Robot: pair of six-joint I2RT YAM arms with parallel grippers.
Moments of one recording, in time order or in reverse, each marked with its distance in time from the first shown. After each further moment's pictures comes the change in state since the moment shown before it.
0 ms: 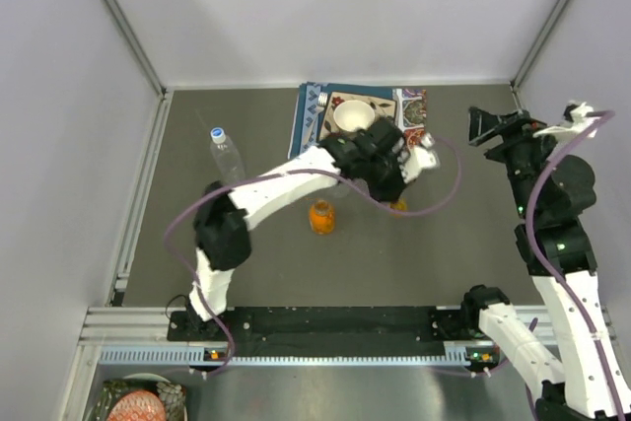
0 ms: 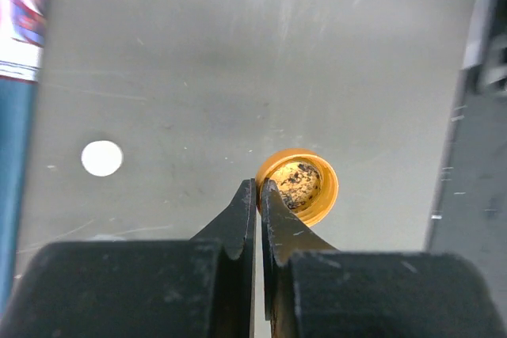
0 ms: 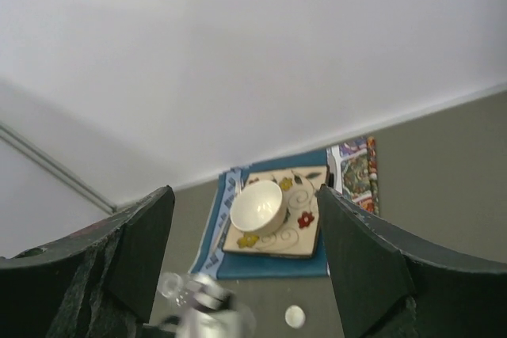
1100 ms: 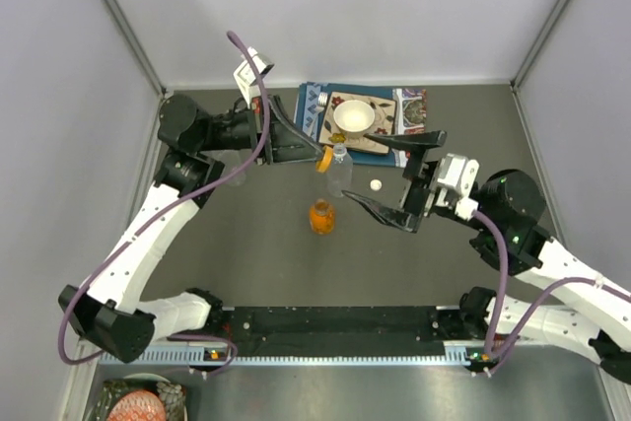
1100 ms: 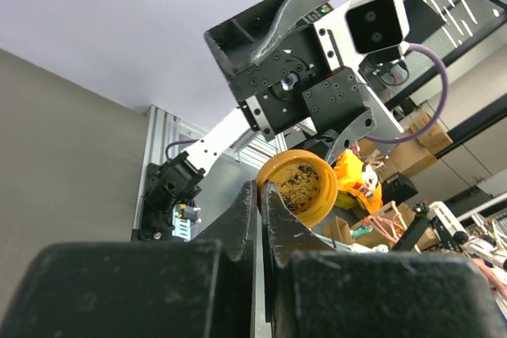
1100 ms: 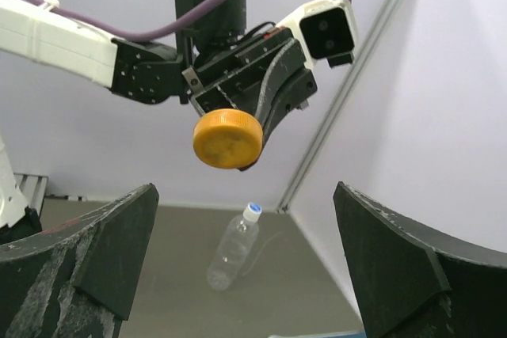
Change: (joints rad) left arm 0.525 -0.869 -0.589 1.101 0.829 -1.444; right arm 0.748 0.122 -0.026 0.455 -0.513 -0.742
